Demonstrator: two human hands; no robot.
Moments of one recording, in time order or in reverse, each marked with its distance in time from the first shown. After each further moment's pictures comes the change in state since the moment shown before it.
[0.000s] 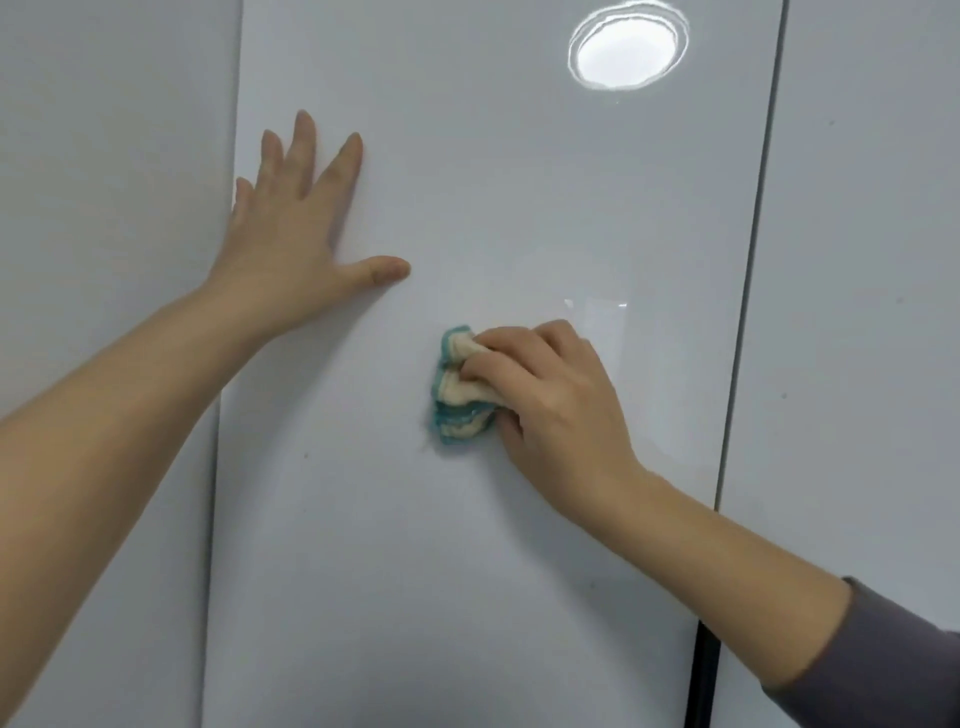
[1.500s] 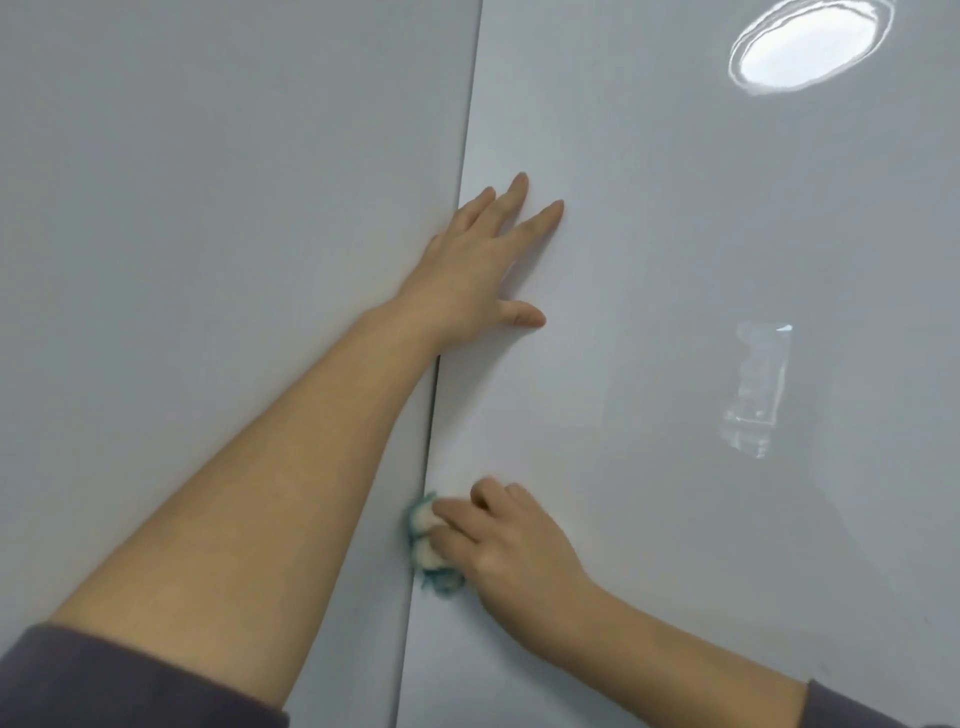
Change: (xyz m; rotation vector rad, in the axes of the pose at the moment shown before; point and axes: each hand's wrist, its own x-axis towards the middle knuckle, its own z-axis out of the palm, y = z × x) left_hand -0.003 -0.030 -0.032 0.064 -0.135 0.149; right_hand -0.021 -0.136 0.110 0.157 -0.236 -0.312
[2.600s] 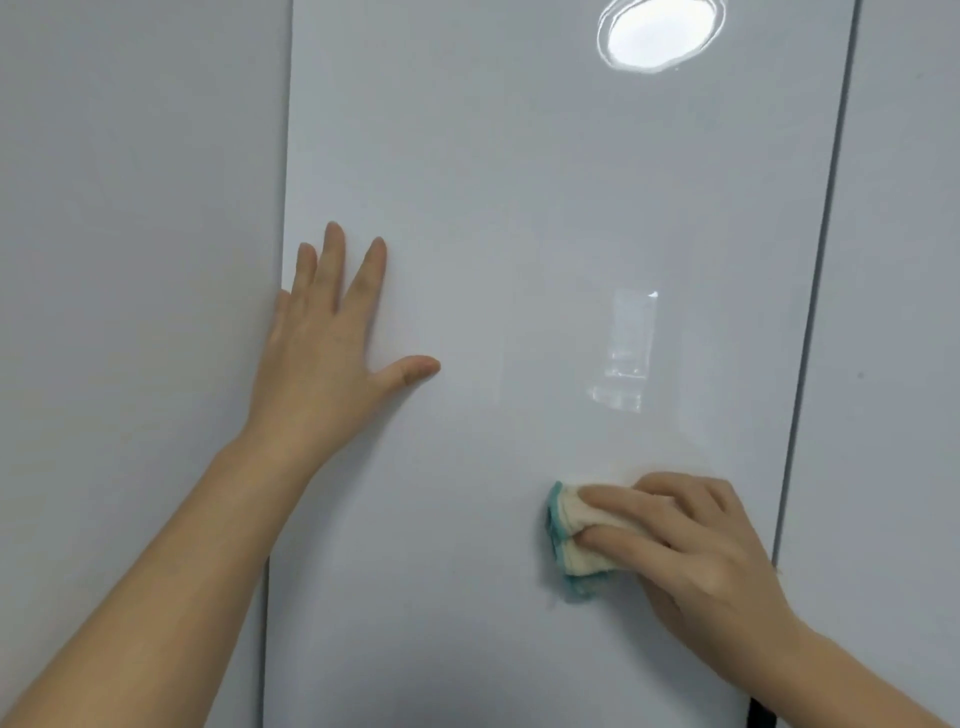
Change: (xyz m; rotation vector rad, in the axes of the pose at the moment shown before) left_hand -0.072 0.041 0.071 -0.152 0.125 -0.220; right_hand -0.165 0.074 -0.125 -0.206 0.045 0.229
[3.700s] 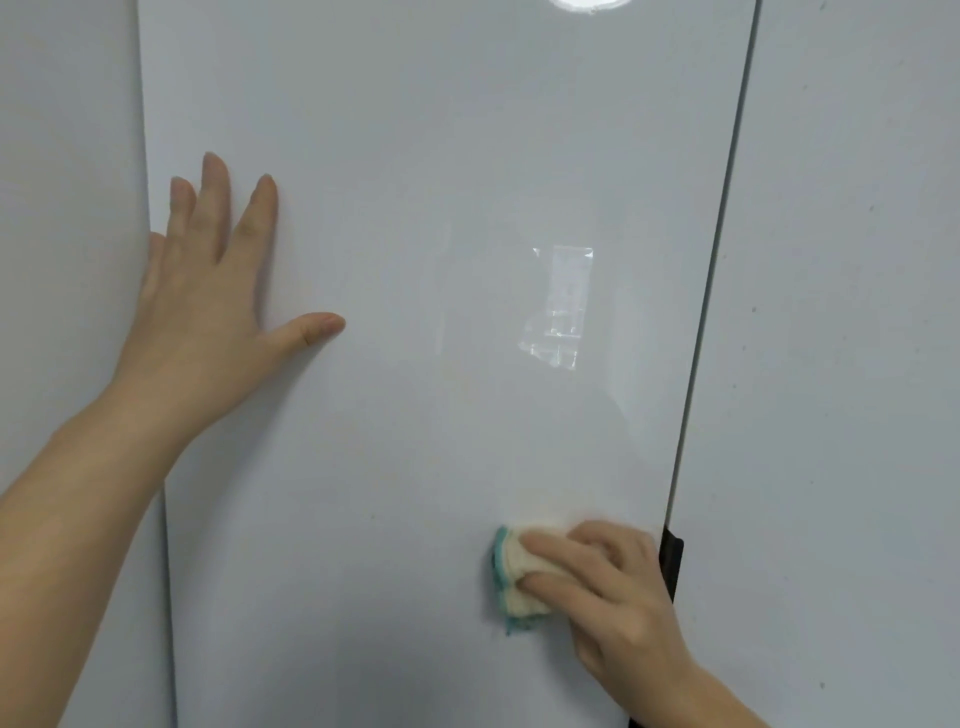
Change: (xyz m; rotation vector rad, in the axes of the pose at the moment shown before) left_hand -0.007 -0.006 0.008 -0.036 -0.017 0.022; right_hand -0.080 -0.039 0.014 0.102 0.009 0.193
